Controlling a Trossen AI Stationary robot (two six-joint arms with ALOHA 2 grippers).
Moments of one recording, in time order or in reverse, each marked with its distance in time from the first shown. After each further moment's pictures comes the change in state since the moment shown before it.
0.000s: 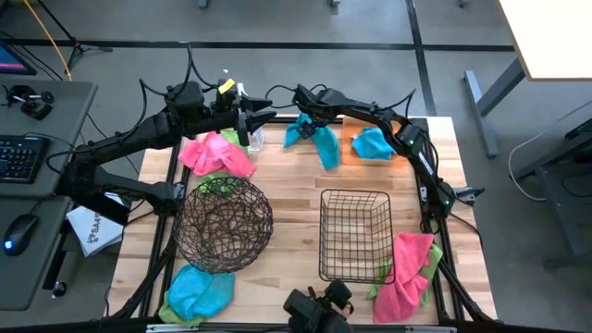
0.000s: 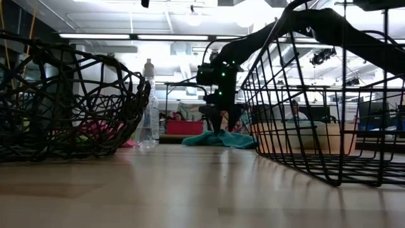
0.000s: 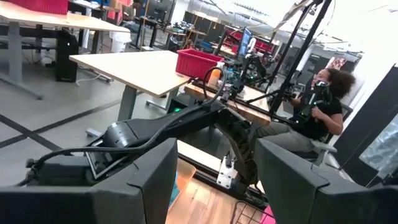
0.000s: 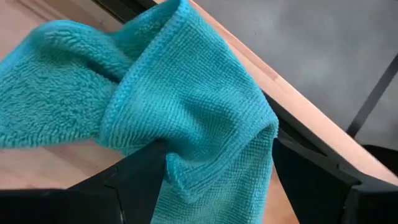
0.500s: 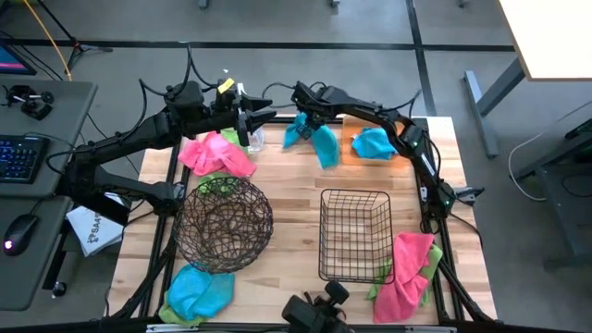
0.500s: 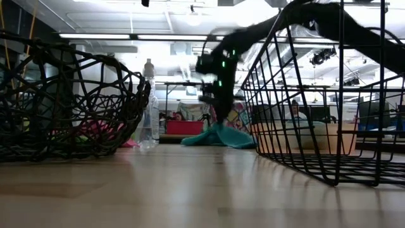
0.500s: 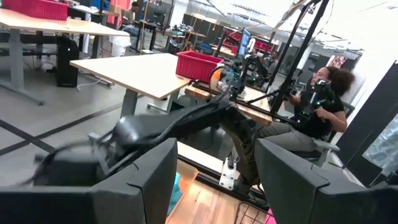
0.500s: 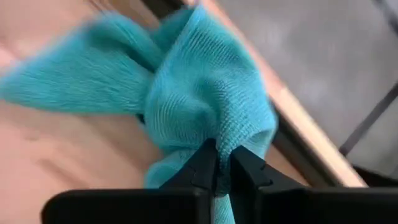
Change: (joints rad) left arm 0.000 0.000 0.000 0.009 0.000 0.022; right arm 0.021 -0.060 0.027 -0.031 -0.019 -0.130
